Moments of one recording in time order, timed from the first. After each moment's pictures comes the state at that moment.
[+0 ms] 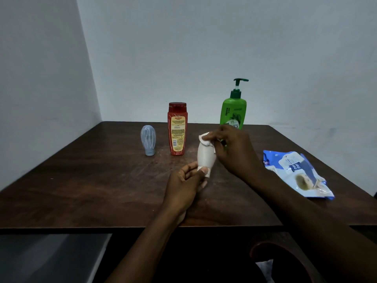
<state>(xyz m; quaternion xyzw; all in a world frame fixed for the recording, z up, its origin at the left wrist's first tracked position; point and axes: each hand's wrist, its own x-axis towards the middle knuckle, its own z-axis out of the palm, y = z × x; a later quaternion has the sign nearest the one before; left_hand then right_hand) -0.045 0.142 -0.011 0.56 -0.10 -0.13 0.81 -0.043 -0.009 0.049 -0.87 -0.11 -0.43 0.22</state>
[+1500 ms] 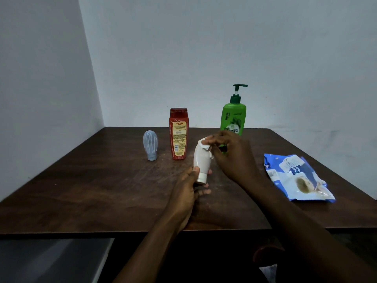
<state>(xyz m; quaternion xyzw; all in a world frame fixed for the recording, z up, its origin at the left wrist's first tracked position) -0.048 0.141 -0.008 0.55 -0.16 -0.13 0.80 -0.051 -0.002 0.050 -0.85 -0.10 -0.42 0.29</state>
